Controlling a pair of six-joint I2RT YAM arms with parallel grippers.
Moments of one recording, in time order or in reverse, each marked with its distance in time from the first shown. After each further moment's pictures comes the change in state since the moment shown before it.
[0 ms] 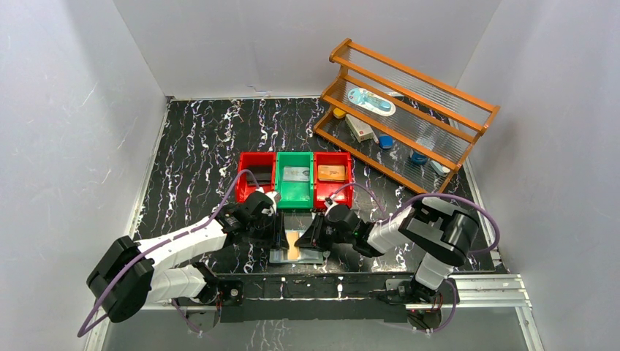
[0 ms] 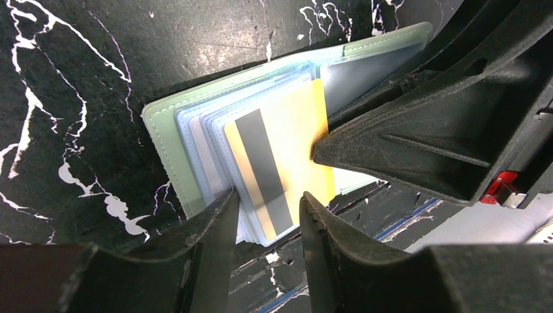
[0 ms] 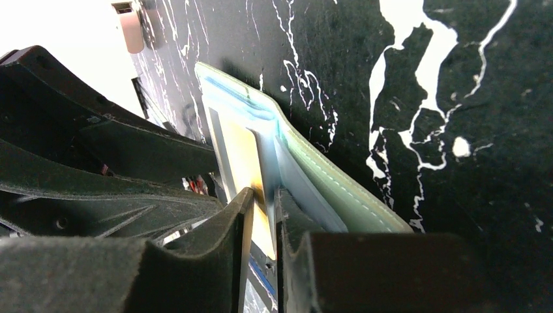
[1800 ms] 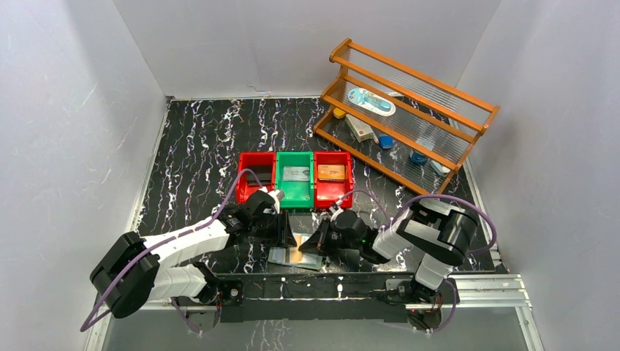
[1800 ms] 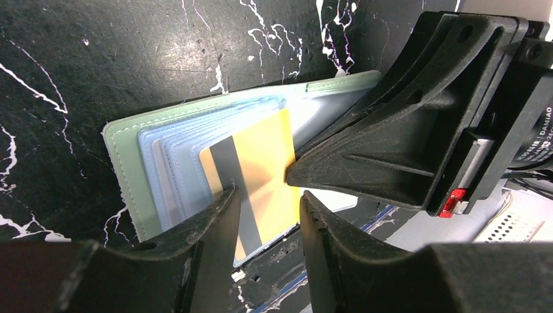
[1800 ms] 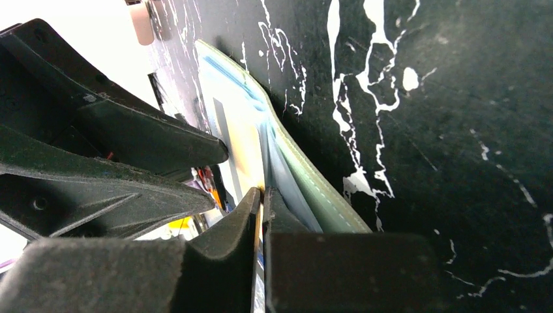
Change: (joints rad) left arm -0.002 0.036 -0.021 0.130 0.041 -0.064; right arm 0.008 0.013 -0.101 0.161 -0.005 0.064
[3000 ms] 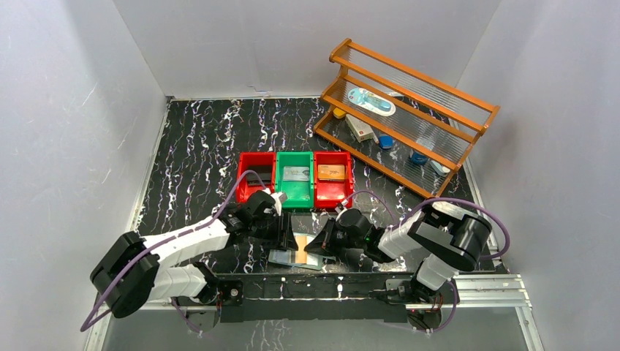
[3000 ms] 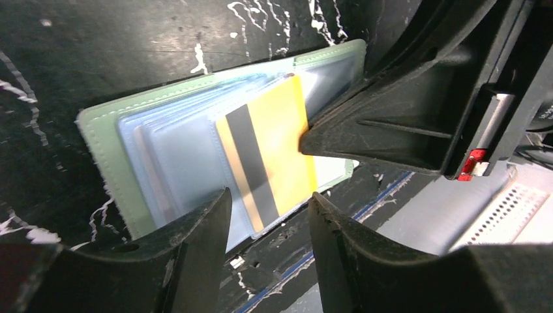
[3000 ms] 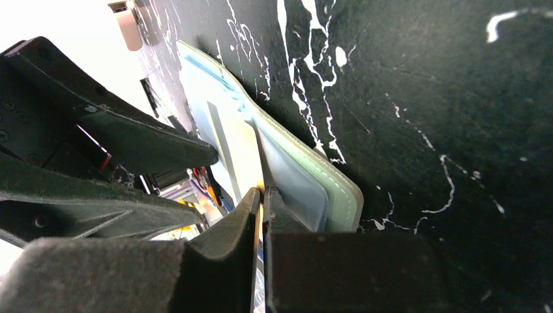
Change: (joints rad) left arm -0.003 -0.021 0.010 -0.037 0.056 0.039; right arm -0.047 -0.080 -0.026 -0.114 -0.020 0.001
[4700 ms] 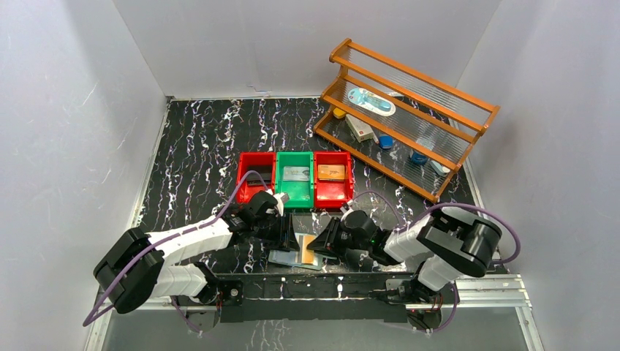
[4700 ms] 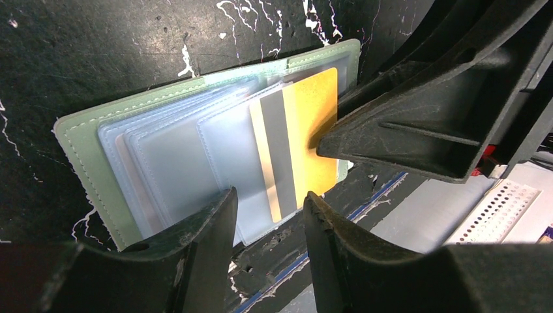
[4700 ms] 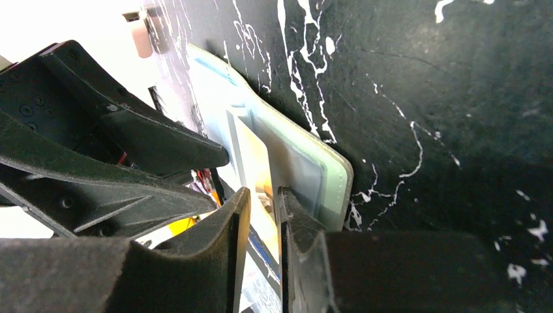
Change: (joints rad) left arm -0.005 0.059 0.000 0.036 0.014 -0.018; right arm -0.002 -0.090 -0.051 -0.018 0.038 0.004
